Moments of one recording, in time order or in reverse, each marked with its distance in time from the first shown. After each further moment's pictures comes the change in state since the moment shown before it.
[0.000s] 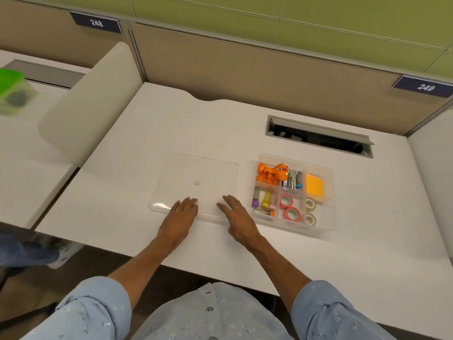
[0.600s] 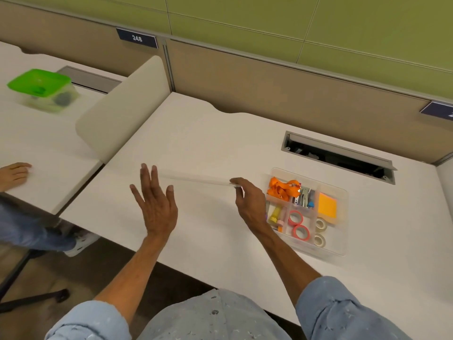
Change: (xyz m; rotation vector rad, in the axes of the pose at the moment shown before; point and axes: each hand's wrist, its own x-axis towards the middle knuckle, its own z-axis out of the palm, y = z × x) left_hand -0.004 -0.027 -0.050 -0.178 0.785 -0.654; right_hand 0.046 -0.020 -0.063 0.377 0.618 0.054
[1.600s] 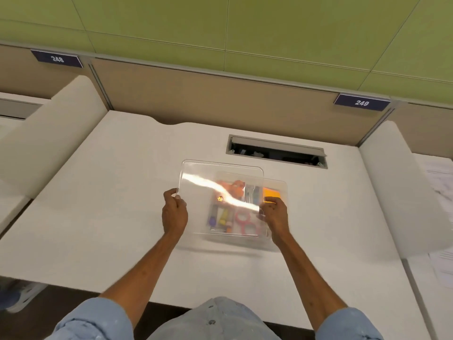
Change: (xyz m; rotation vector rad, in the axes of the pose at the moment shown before) left_hand -0.033 0.182 0.067 -0.600 -0.486 -0.439; right_hand -0.033 0.140 -0.167 0.627 0.201 0.802
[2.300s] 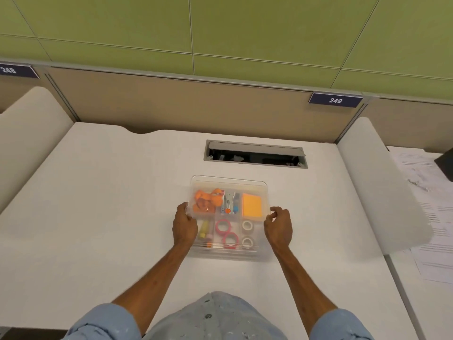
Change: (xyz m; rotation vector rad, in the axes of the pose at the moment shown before) left_hand -0.018 0.020 0.099 0.161 -0.190 0.011; right_hand 0.035 0.014 -0.069 -0.640 0.300 -0.107
